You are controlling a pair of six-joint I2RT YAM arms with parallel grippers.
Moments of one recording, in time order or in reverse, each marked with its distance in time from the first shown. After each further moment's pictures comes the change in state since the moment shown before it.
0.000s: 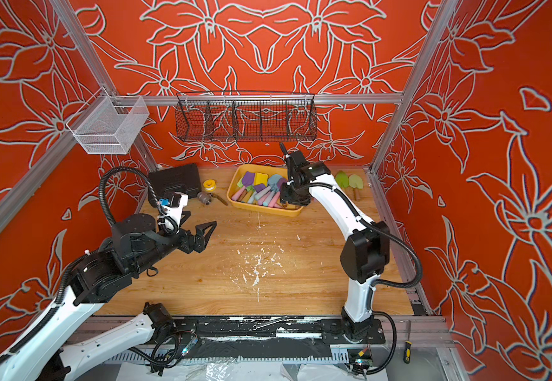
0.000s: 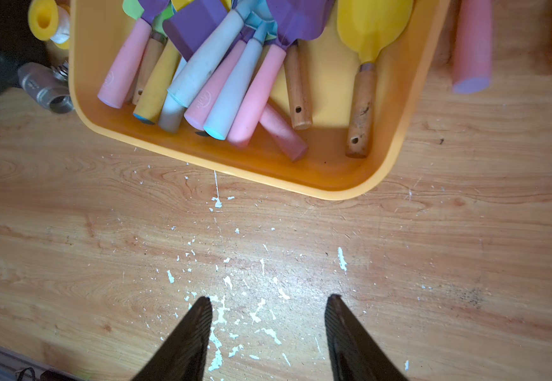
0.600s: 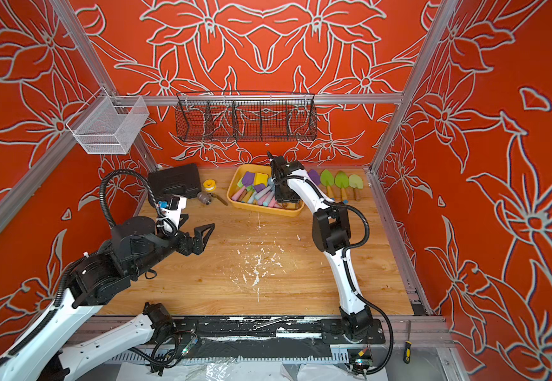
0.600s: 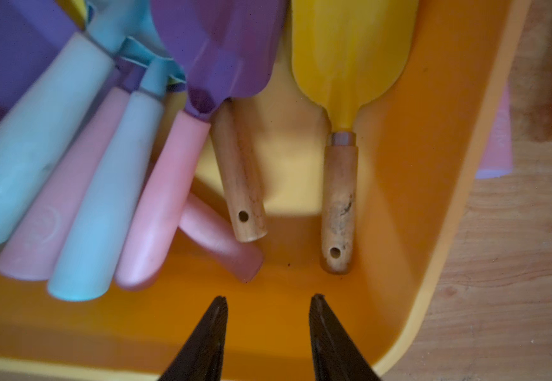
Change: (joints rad) left arm 0.000 -0.006 -0.009 -0.024 -0.014 -0.011; right arm -0.012 0.487 0.429 -0.106 0.238 0.000
